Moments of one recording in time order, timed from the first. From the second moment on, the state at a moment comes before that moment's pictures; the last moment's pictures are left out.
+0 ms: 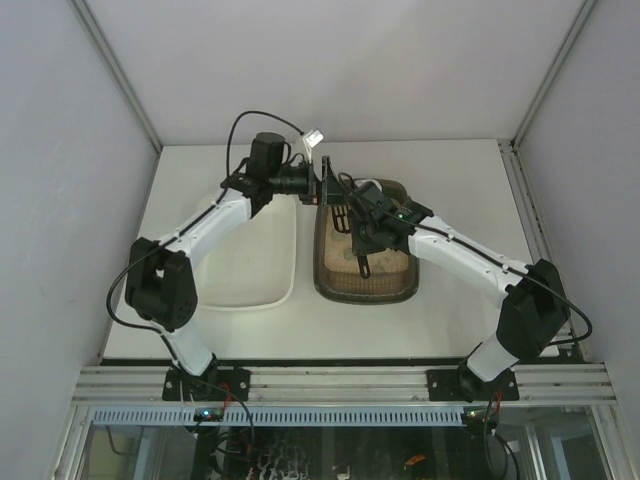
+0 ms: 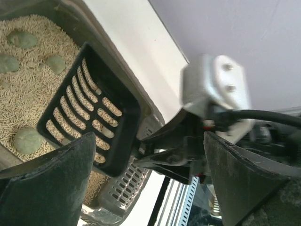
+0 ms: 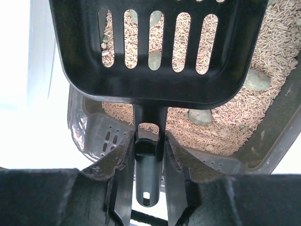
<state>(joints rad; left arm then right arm) -0.44 1.72 1.45 -0.18 0.84 -0.50 0.74 1.57 1.32 -0.75 0.16 0.47</state>
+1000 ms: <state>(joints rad) -0.44 1.85 1.69 -0.57 0.72 -0.09 0.76 1.50 1.27 -0.77 0.18 0.46</state>
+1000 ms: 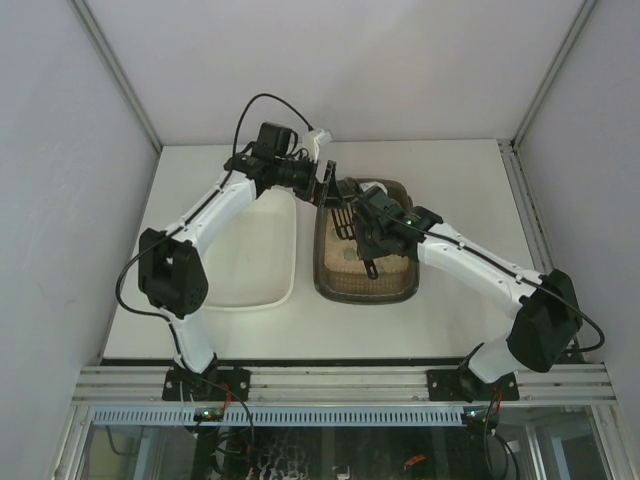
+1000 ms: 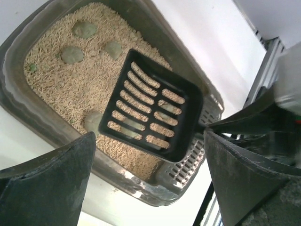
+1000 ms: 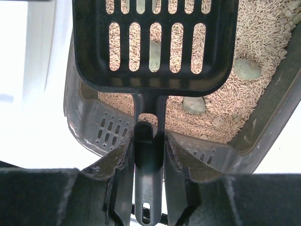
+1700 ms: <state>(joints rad) -0.44 1.95 1.70 -0.53 0.86 -0.16 0.78 1.39 1.27 -0.75 0.17 0.47</state>
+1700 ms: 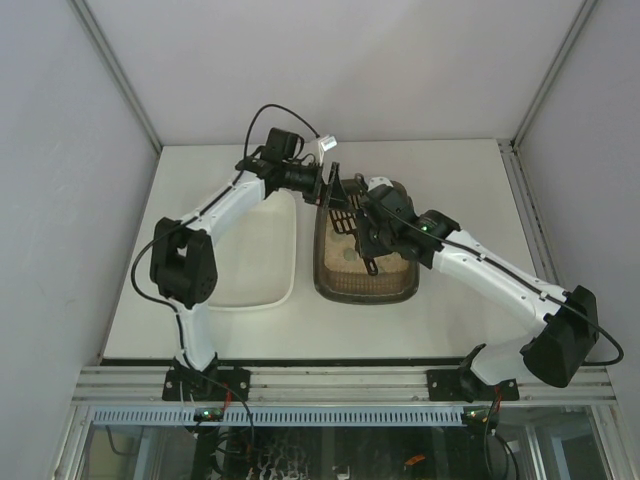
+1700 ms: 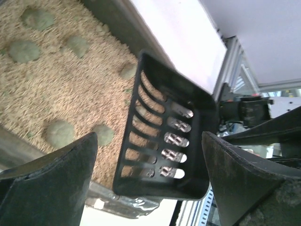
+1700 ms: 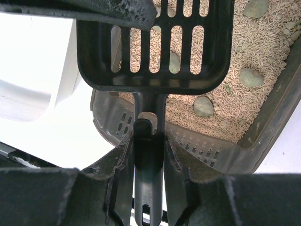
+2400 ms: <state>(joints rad) -0.44 2.01 1.71 -0.59 1.03 -0.19 0.64 1.19 0.99 -0.59 -0.07 0.53</state>
